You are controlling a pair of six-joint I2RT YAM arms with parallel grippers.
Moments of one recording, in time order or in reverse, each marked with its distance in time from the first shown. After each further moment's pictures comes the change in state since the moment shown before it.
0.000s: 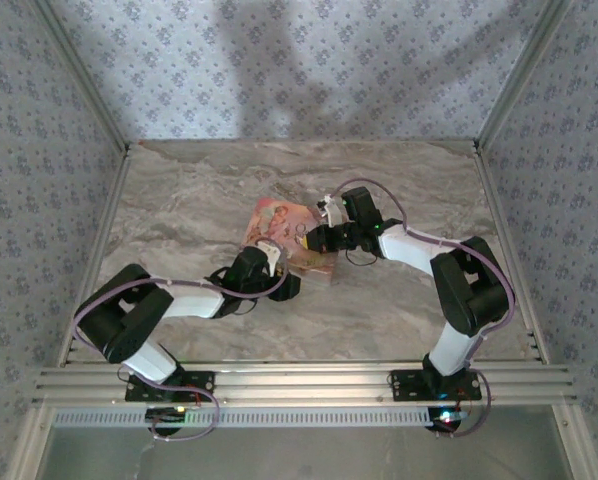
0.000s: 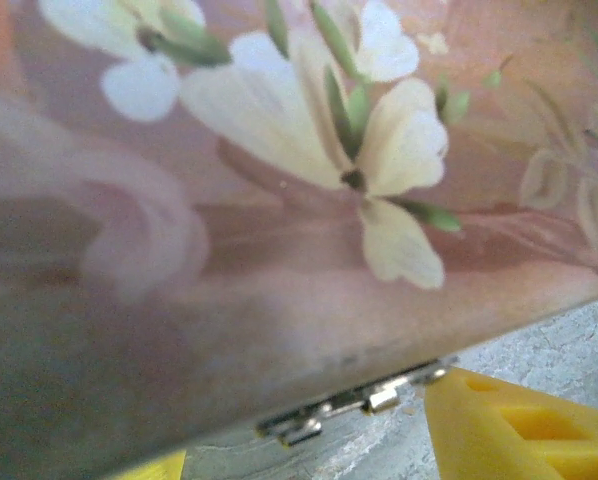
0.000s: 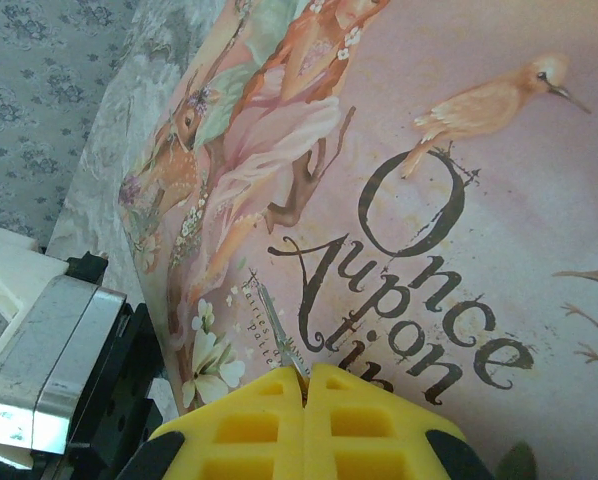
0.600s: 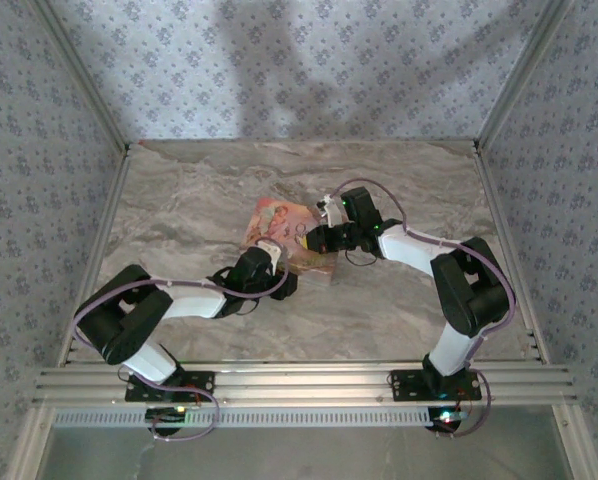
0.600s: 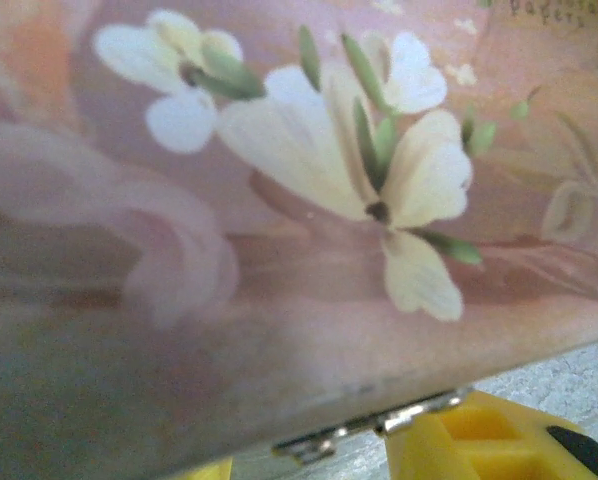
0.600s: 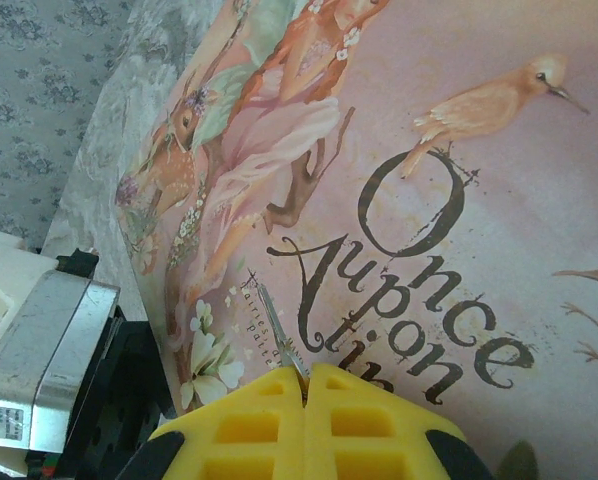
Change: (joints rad) left arm -0.021 -0.006 0.020 -0.039 -0.082 -0.037; right arm 0.006 -0.005 0.000 -0.003 0.014 0.000
